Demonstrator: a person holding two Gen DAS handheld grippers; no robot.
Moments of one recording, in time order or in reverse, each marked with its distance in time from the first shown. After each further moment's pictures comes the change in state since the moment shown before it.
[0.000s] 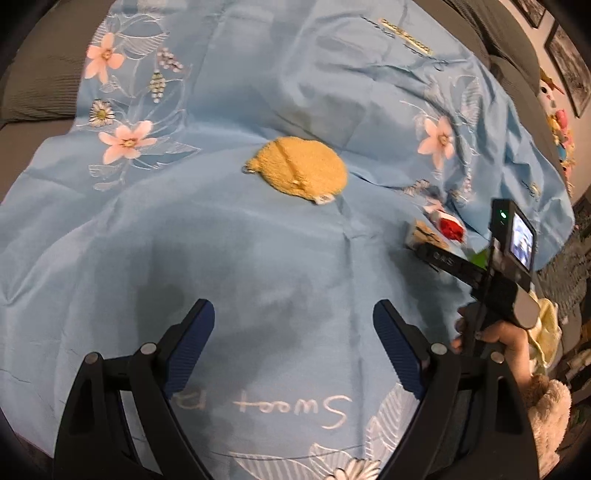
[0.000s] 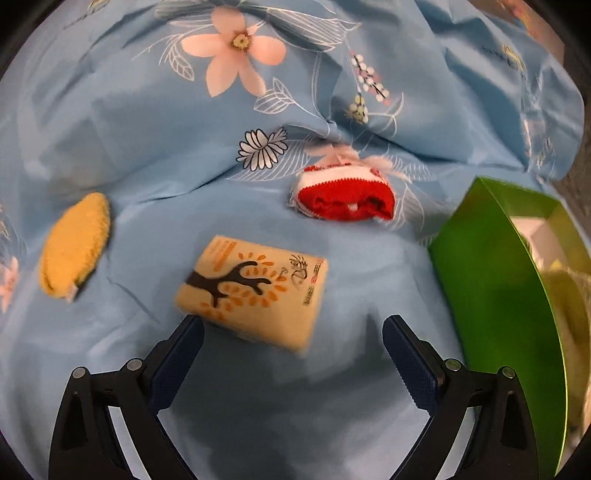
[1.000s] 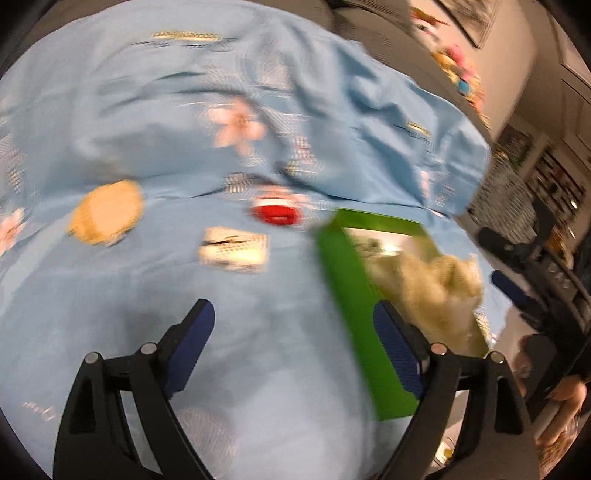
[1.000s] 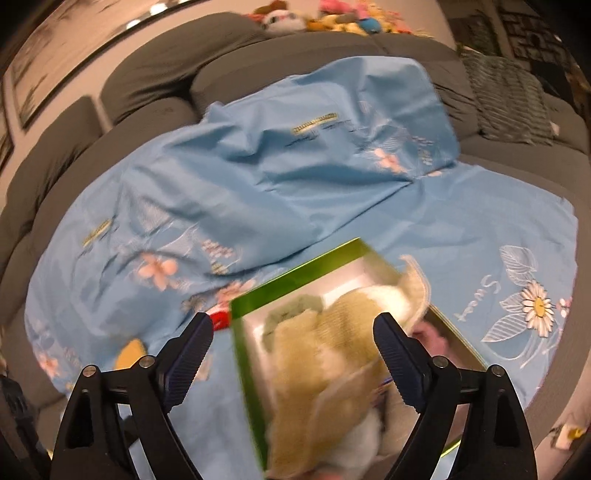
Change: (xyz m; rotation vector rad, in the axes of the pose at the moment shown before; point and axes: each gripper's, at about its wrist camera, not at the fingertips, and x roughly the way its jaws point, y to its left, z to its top) left arm -0.004 -0.183 -0.019 0.288 -0.020 -0.245; right arm -0.182 -0.219 -0.043 0.393 -0.353 0.164
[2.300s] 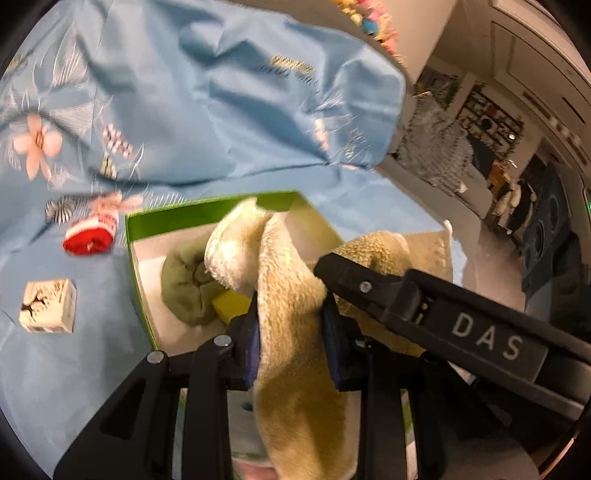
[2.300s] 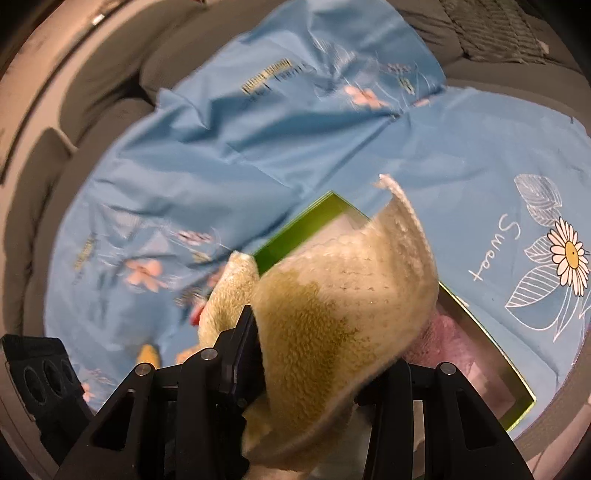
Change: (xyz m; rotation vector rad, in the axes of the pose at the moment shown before) left arm 0.121 -0.159 0.019 0.238 0.136 -0.274; right arm 0.059 -0.069 0.010 0.235 0.196 0.057
